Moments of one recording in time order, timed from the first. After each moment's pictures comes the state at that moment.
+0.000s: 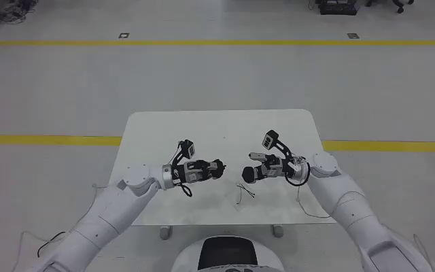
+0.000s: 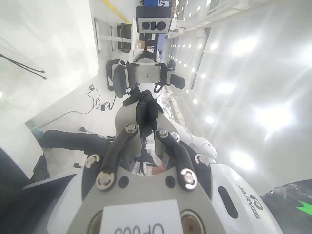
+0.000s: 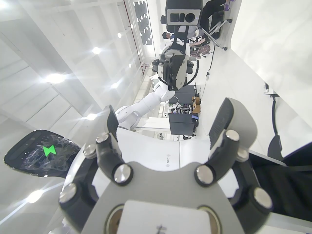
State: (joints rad) left arm 1.22 -0.98 -0.88 -1.42 -0.71 -0.15 -0.91; right arm -1.12 -1.13 0.99 -1.06 0.72 -0.20 1.36
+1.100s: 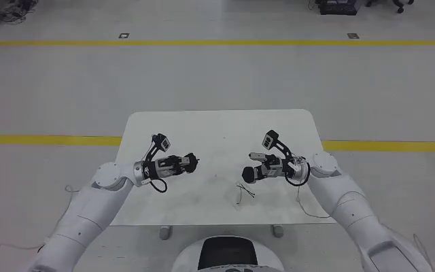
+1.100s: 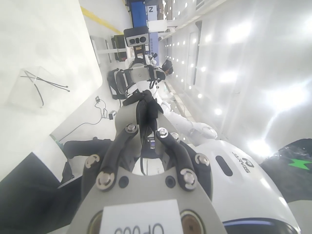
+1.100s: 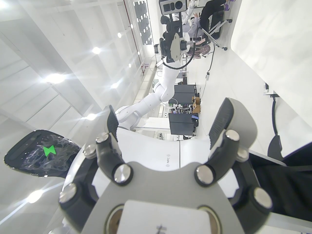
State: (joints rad) left arm 1.26 -0.95 -1.05 -1.29 -0.73 -0.34 -1.14; right arm -1.12 -1.13 0.99 -1.06 0.72 -0.20 1.36
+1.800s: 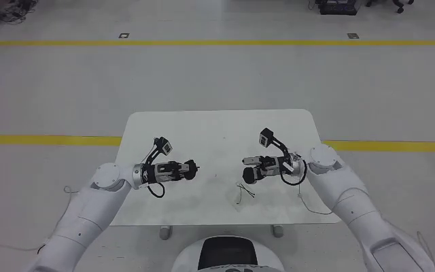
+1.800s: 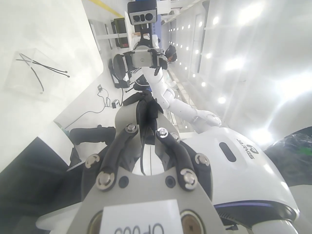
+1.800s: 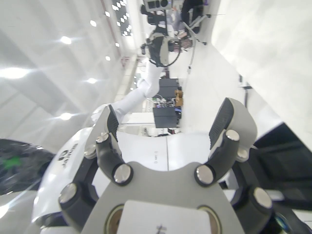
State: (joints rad) left arm 1.27 -0.95 -1.07 -1.29 -0.71 -0.34 -1.23; right arm -1.08 -1.11 0.99 -1.16 0.46 -0.18 1.35
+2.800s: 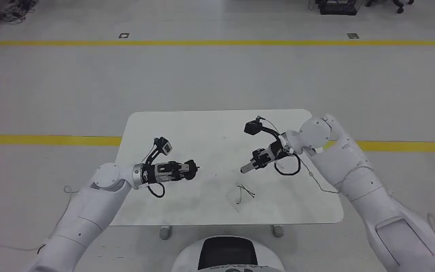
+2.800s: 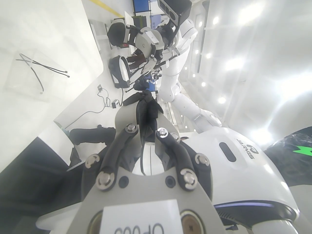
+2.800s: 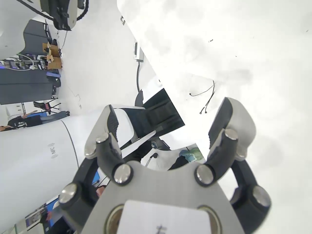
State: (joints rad) left arm 1.27 -0.95 -1.07 -1.29 -0.71 -0.34 -1.23; right arm -0.88 -1.09 0.88 -1.29 -0.12 -0.34 1.39
